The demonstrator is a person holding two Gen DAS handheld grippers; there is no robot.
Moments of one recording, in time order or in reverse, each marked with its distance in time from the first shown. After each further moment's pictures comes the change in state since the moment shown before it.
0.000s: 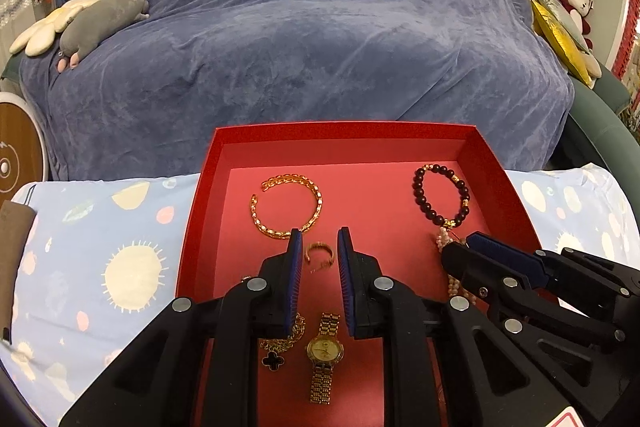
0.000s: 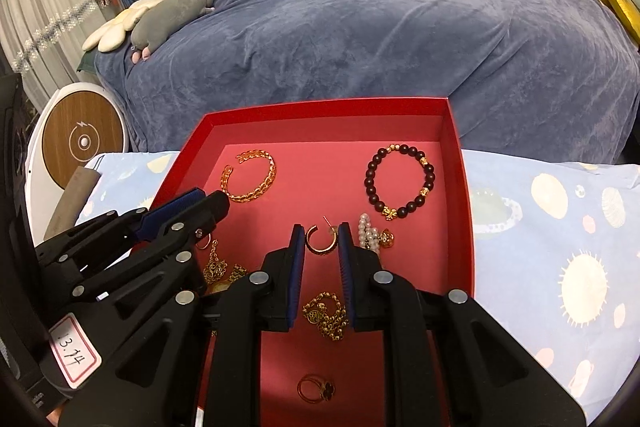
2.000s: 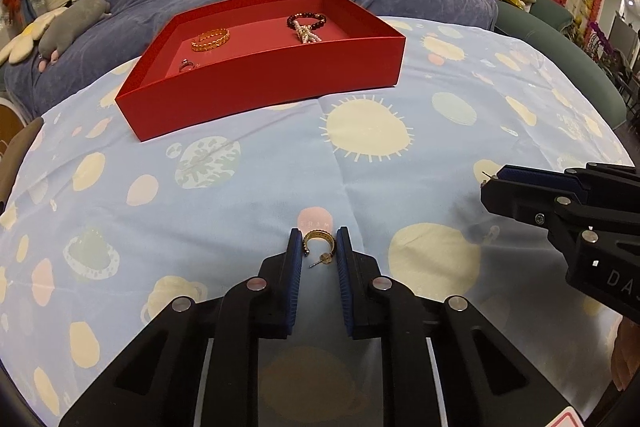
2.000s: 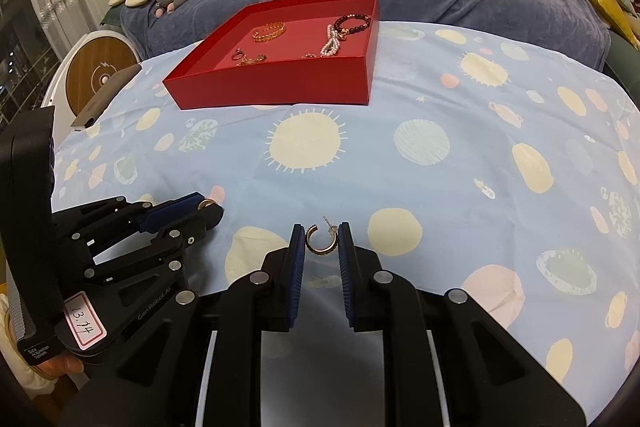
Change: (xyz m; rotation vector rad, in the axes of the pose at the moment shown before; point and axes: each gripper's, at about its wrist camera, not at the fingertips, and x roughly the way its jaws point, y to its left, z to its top) left arm -0.114 -0.065 -0.215 0.182 0.069 -0.107; right arm -0.145 -0.020 -0.209 -0.053 0.040 -0.031
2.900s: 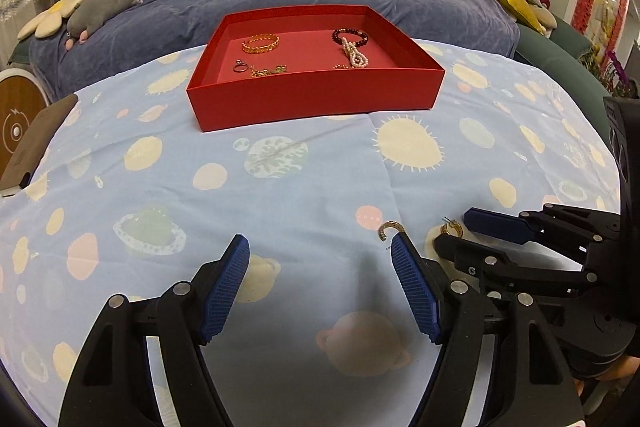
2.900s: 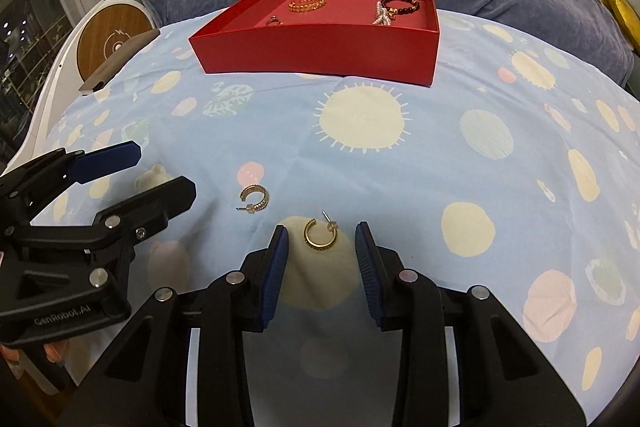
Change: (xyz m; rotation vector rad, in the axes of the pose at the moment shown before) left arm -0.034 0.032 -0.005 -0.094 -0.018 0.034; right arm 0.033 0.036 -0.007 -0.102 0.047 0.014
